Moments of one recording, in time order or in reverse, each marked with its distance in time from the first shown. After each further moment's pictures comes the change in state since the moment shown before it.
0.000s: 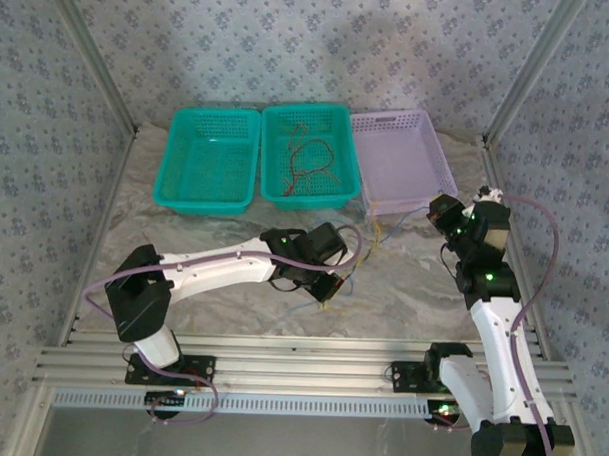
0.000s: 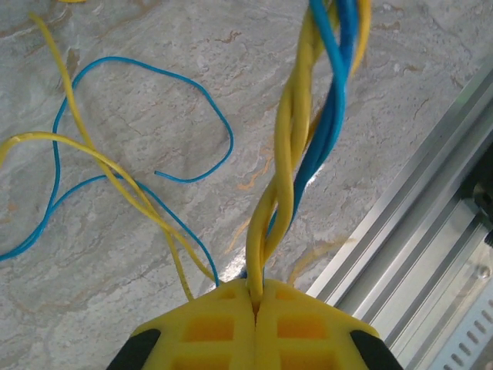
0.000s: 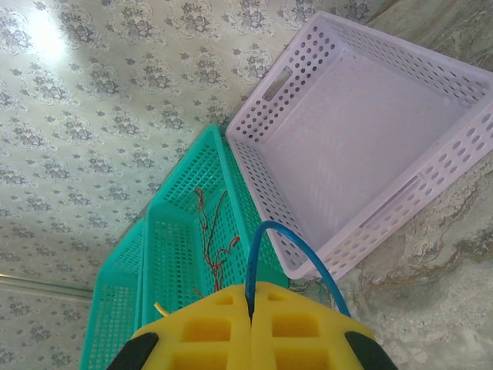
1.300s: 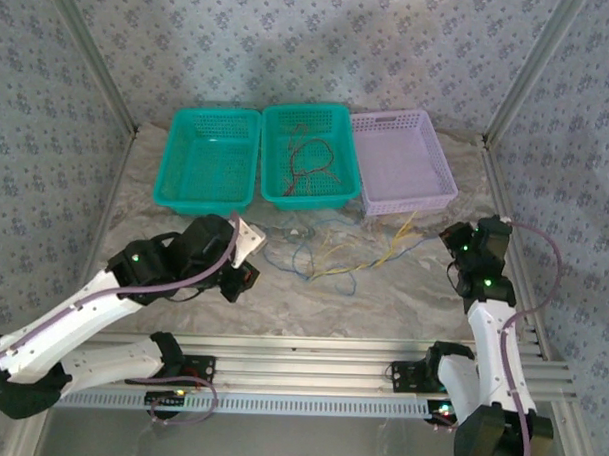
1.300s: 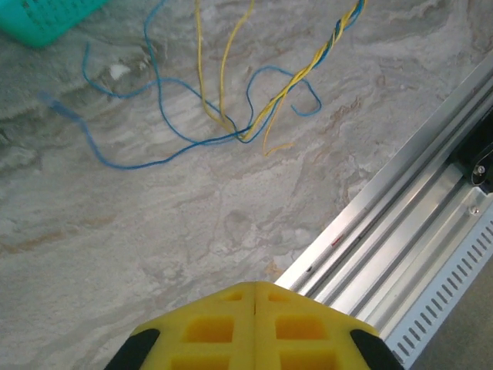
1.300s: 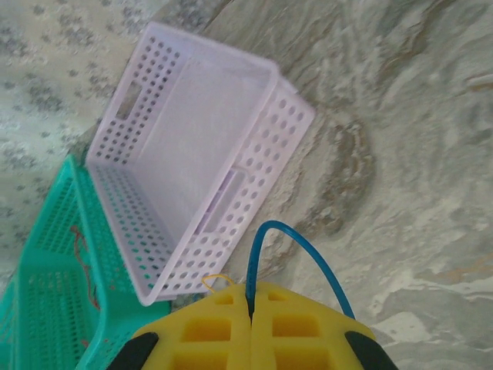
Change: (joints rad) left arm 0.132 -0.711 -0.122 -0.370 -0.135 0.081; right arm -0.153 0.002 -0.164 -0.044 0.057 -0.001
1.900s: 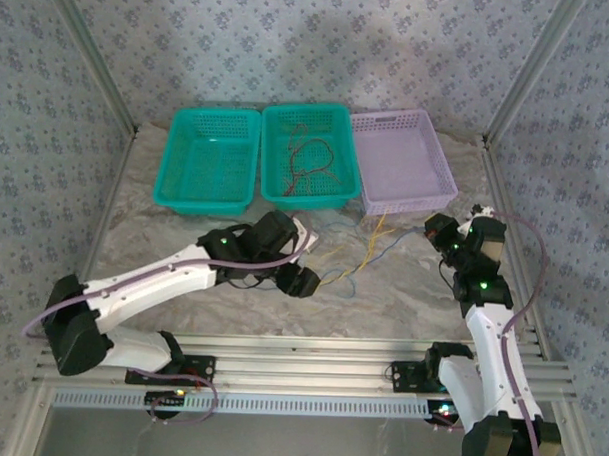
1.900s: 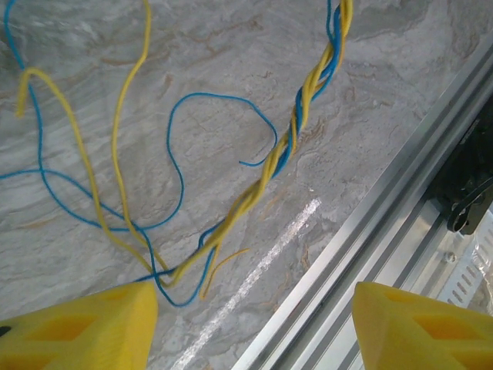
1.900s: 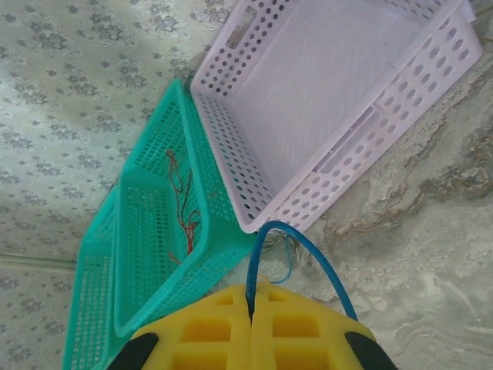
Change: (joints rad) left arm -0.016 0.380 -0.074 0.402 0.169 -0.055; right arm 0.078 -0.036 -0.003 0.086 -0.204 -0.003
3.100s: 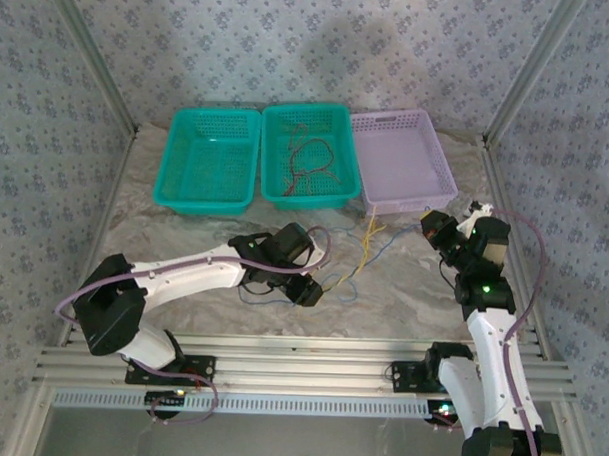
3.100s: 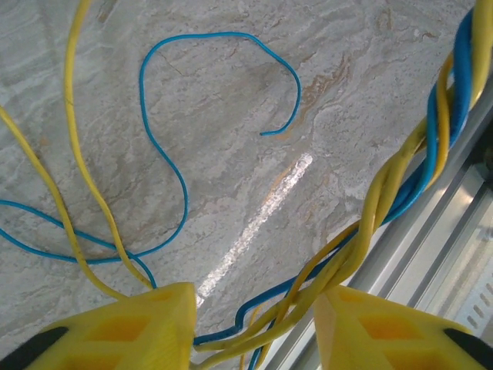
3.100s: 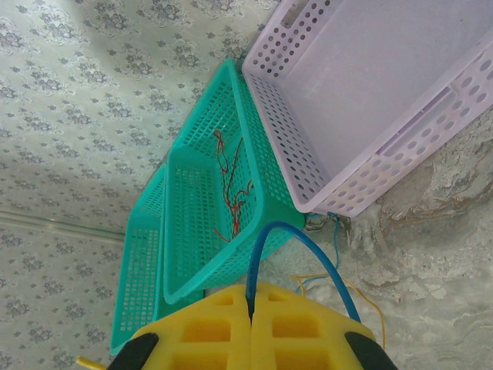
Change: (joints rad) left arm -0.005 0.161 -0.072 0.108 0.087 0.026; right arm 0.006 -0.036 0.024 0.000 -0.102 0.031
